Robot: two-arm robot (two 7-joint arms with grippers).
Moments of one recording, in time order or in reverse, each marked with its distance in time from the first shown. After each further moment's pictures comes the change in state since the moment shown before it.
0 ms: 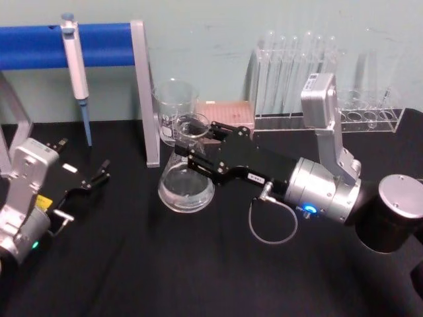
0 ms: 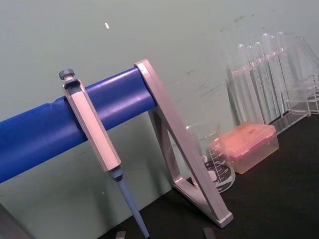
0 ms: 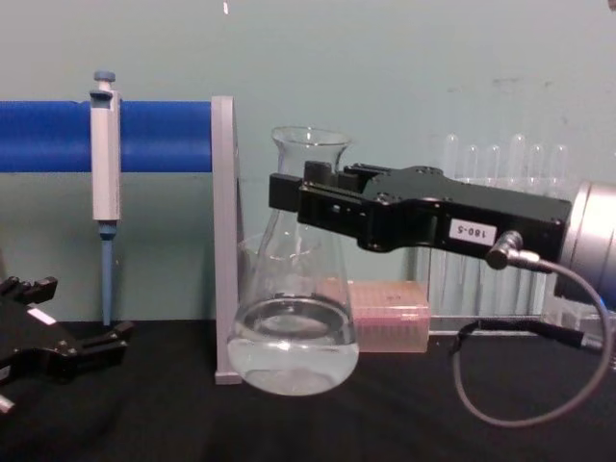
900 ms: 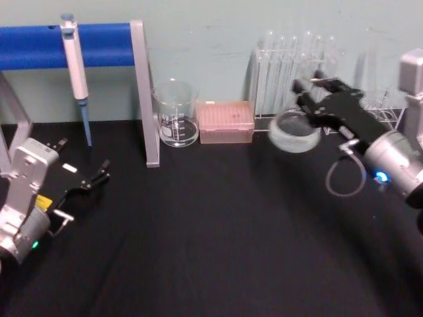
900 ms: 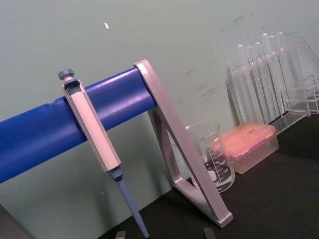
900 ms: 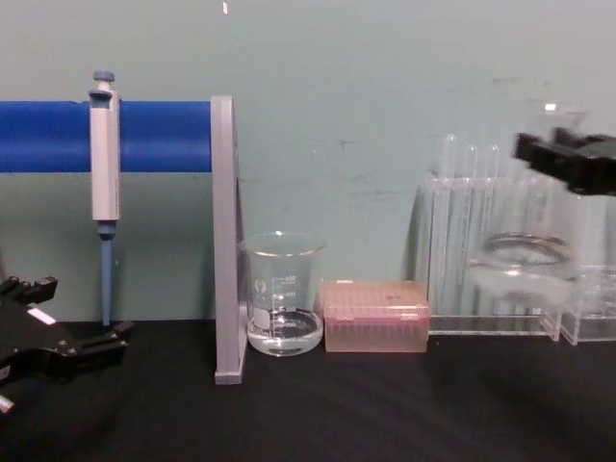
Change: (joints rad) left arm 0.000 0.000 0.000 0.000 0.000 0.000 0.000; right arm -0.077 0.036 0.220 0.012 -0.043 -0.030 -0.359
